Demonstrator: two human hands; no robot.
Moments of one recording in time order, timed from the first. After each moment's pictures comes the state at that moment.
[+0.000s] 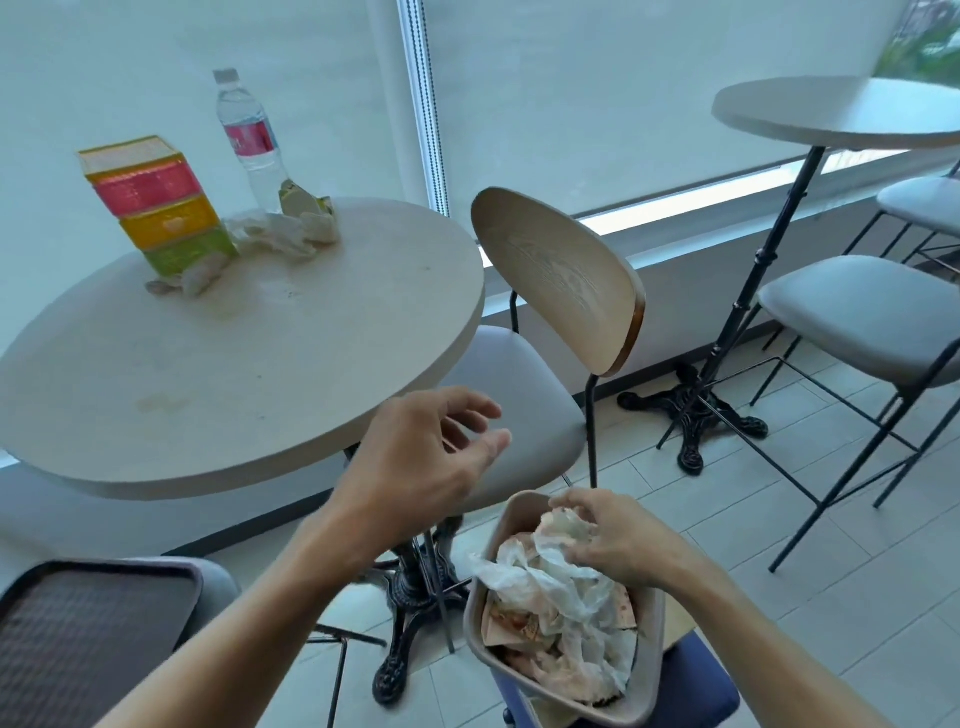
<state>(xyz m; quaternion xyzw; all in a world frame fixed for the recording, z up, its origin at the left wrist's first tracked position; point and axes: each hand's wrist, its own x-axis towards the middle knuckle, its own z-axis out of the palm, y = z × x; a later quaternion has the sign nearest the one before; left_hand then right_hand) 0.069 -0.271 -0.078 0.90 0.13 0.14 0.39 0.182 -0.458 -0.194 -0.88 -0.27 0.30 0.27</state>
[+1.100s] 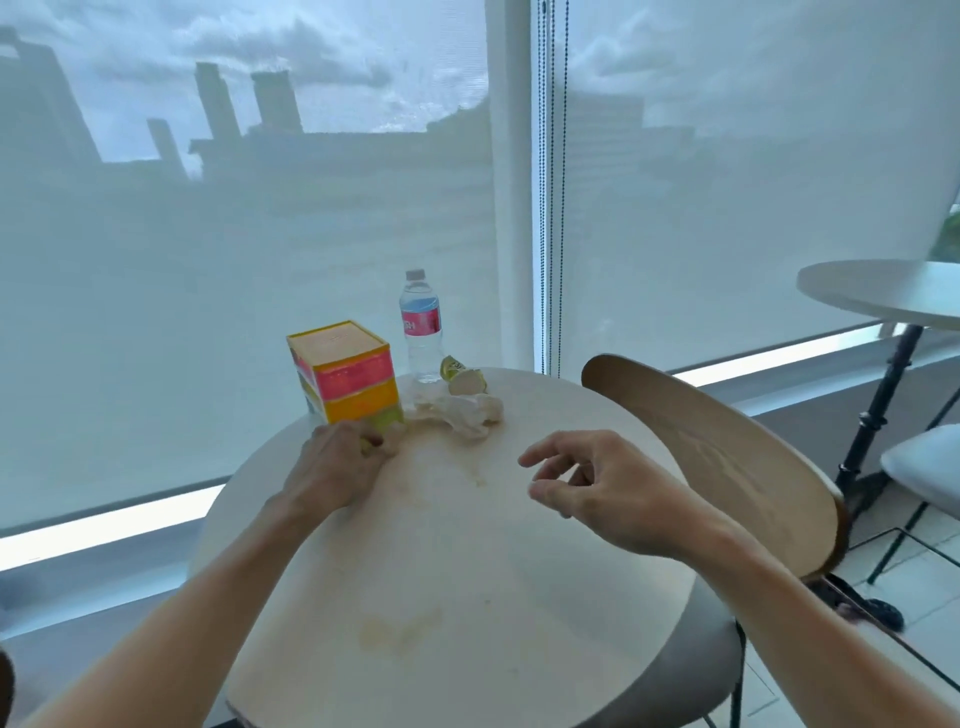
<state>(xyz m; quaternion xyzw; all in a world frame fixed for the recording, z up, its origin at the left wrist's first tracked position) 0.103 0.057 -0.026 0.92 0.32 0.15 0.18 0.191 -0.217 -0.004 -0.80 -0.40 0.14 0.42</state>
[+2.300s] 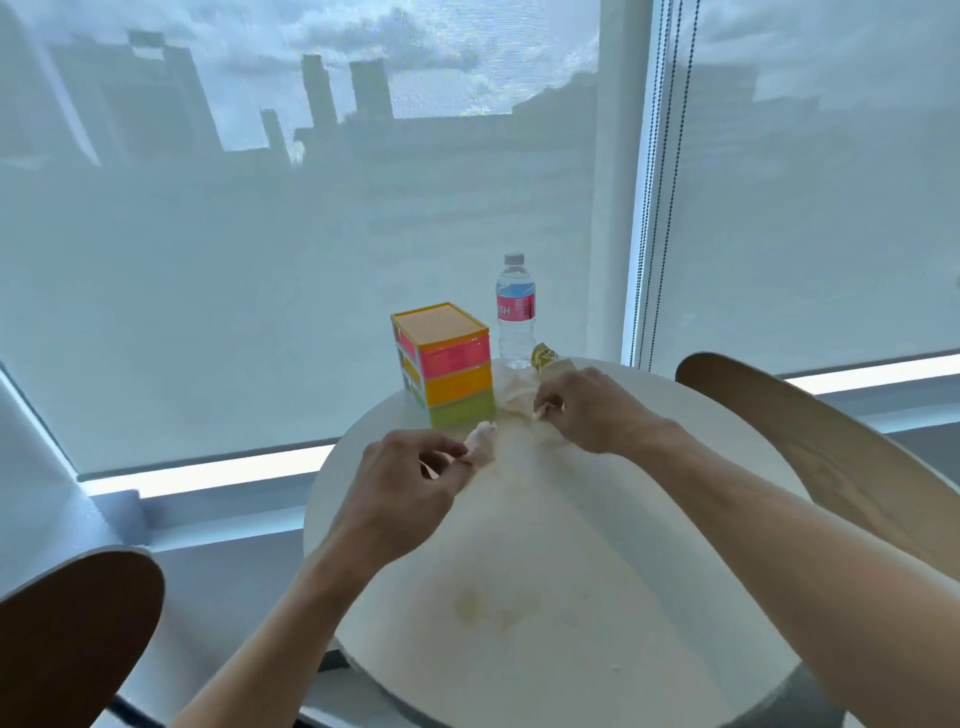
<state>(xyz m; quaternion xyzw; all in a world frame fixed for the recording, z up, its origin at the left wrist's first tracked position) 0.025 0.013 -0.011 0.86 0.29 0.28 0.30 0.247 -0.073 -0.010 -0.82 -0.53 -0.03 0.22</state>
